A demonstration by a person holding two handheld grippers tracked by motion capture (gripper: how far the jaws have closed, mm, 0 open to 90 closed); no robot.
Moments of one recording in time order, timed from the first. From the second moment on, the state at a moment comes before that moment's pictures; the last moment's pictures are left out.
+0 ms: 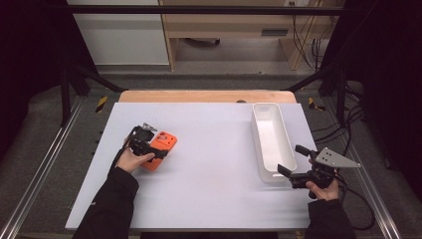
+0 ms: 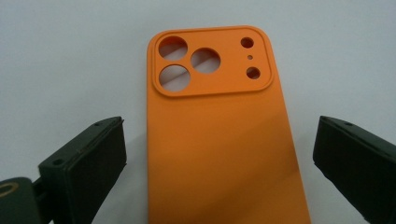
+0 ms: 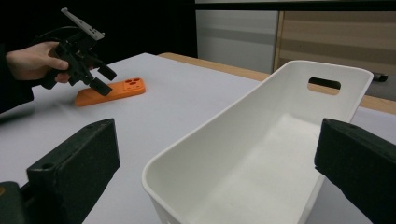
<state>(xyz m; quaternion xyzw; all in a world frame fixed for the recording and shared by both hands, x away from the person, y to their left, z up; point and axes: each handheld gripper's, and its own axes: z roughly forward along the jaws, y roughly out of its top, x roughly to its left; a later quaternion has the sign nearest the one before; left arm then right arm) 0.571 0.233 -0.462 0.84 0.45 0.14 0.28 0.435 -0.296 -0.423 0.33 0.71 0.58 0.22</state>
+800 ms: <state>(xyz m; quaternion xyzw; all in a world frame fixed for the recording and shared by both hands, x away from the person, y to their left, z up) 0.571 0.230 -0.469 0.85 0.45 0.13 0.26 0.435 -0.296 -0.423 0.33 0.71 0.58 0.22</state>
